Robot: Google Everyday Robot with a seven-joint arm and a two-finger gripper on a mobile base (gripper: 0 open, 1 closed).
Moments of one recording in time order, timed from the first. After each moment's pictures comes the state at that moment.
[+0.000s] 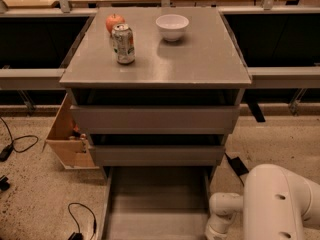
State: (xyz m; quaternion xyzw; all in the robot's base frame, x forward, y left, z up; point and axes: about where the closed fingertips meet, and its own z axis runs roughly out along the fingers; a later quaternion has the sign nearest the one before) arm 0.349 -0.212 0.157 0.60 -0.76 -0.24 0.11
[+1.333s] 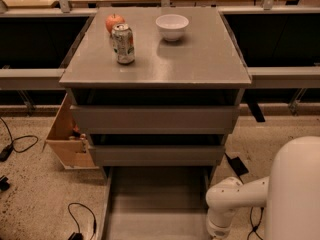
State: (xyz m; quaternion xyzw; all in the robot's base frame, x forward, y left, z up) arm 0.354 -0.203 0.308 0.63 -0.76 -0.11 0.10
